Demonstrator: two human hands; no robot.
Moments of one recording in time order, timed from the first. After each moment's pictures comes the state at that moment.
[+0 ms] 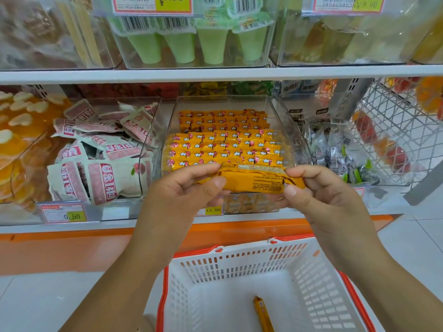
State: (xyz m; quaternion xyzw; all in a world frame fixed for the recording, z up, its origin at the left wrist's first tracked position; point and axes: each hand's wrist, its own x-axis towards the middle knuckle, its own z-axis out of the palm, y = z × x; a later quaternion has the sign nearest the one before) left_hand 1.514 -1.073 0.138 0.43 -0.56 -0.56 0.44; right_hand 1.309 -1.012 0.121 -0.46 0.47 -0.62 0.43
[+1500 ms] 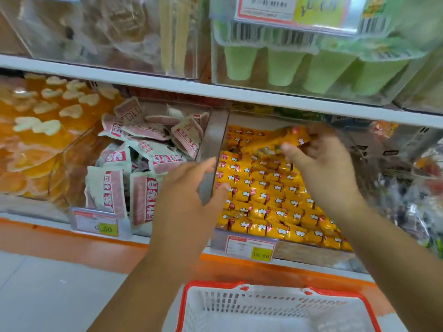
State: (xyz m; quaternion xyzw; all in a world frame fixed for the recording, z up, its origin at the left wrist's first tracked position) left_hand 1.563 -1.151 0.103 0.59 -0.66 -0.17 0.43; right_hand 1.356 -1.181 0.142 -0.57 0.62 -0.49 0.21
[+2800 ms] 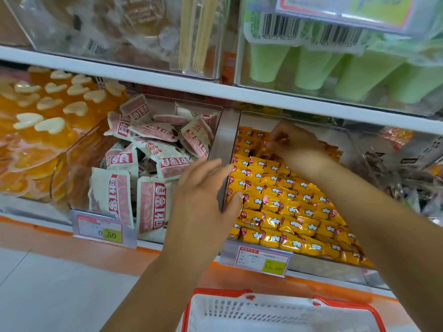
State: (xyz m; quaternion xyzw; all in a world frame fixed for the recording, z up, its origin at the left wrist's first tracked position) left_hand 1.566 -1.170 0.088 0.57 -0.72 -0.12 0.36; right_hand 1.358 -1.278 0.121 -0.69 0.67 -0.25 0.14
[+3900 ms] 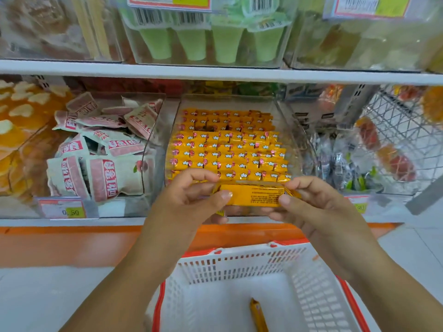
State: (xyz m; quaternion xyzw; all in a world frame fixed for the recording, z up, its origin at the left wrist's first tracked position) left_hand 1.520 -1.075 0.123 0.43 -0.51 -0.62 0.42; right_hand 1.311 -1.021 0.120 -0.39 0.48 -0.57 0.54
